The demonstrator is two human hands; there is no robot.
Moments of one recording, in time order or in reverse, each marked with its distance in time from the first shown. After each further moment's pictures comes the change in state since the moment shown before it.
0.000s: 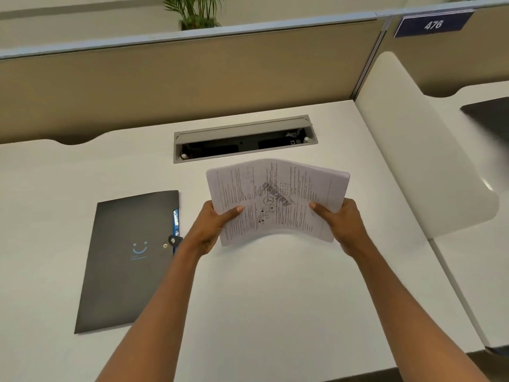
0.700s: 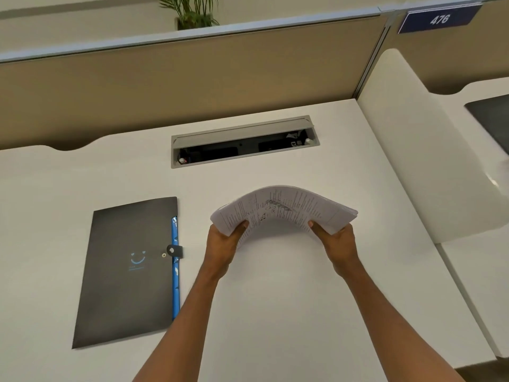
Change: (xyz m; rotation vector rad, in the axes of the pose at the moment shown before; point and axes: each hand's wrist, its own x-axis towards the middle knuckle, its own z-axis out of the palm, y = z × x) left_hand 0.002 -0.044 0.029 -0.020 0.222 0.163; right_hand -0.004 0.046 0.015 0.078 0.118 -0.029
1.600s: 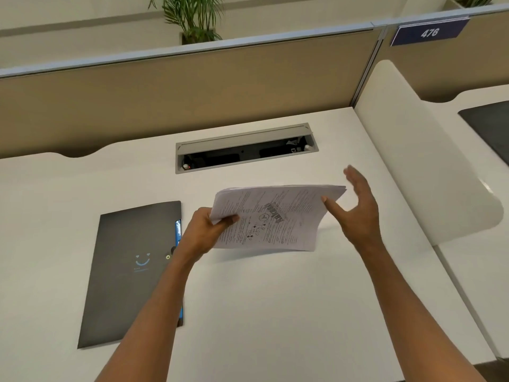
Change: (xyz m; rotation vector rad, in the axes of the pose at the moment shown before) left_hand 0.013 0.064 -0.041 0.455 -0.137 -0.011; right_hand 0.018 -0.075 -0.018 -0.433 0.080 -0.266
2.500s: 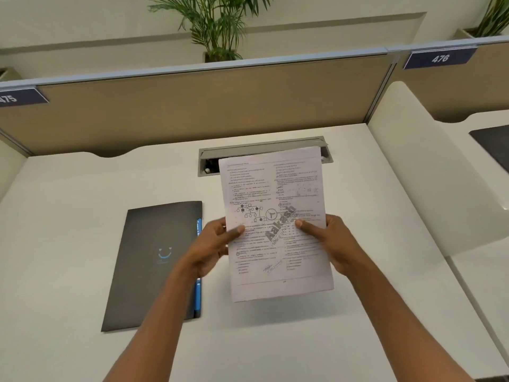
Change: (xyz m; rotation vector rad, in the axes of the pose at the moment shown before) left_hand -0.048 -0.010 -0.027 -0.553 -0.246 -0.143; right_hand -0.047 -0.034 0.057 0.475 -0.451 0.418
